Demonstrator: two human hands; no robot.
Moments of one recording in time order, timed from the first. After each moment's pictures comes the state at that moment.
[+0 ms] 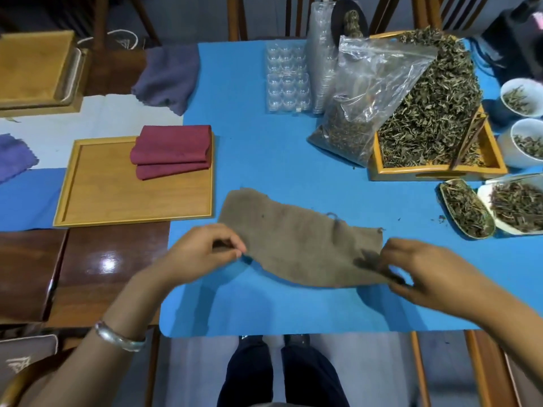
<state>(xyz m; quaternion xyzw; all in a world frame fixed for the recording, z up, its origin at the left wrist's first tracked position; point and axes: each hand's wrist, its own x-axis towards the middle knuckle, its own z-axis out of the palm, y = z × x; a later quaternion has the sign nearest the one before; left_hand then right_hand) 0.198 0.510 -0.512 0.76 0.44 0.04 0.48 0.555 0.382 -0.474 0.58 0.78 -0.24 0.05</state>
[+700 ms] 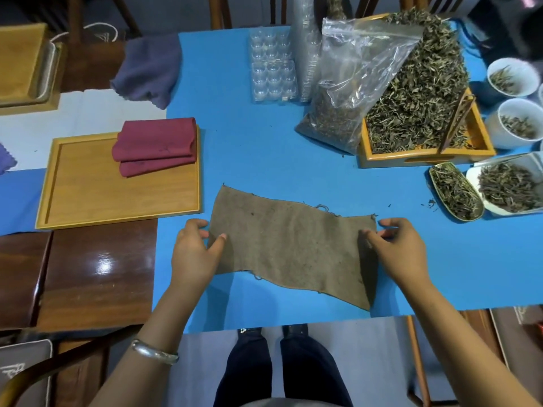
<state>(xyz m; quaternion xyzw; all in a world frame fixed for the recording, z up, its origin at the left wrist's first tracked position) 0.216 0.480 -0.573 0.60 0.72 0.14 0.33 0.536 0.382 -0.571 0.87 0.30 -0.27 -0.28</state>
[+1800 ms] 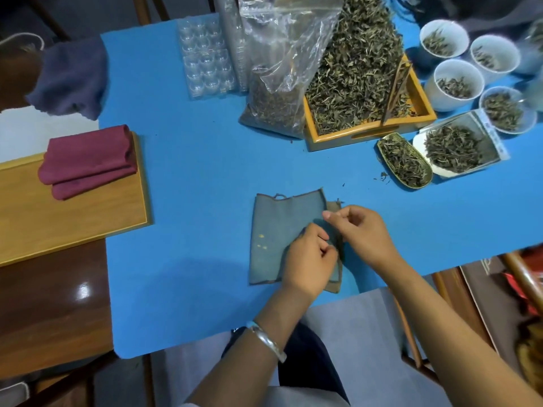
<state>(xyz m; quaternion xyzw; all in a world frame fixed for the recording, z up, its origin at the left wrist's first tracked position) 0.425 0.391 -0.571 0.67 0.51 0.11 0.53 0.555 0.365 -0.574 0.76 0.30 -0.41 -0.41</state>
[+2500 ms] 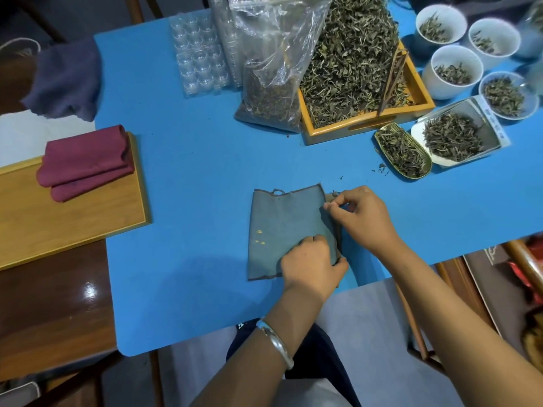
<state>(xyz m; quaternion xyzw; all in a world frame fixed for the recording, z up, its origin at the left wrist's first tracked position) 0.428 0.376 -0.567 0.82 0.48 -0.07 0.30 0.561 0.377 -0.563 0.81 0.42 -0.27 -0.31</state>
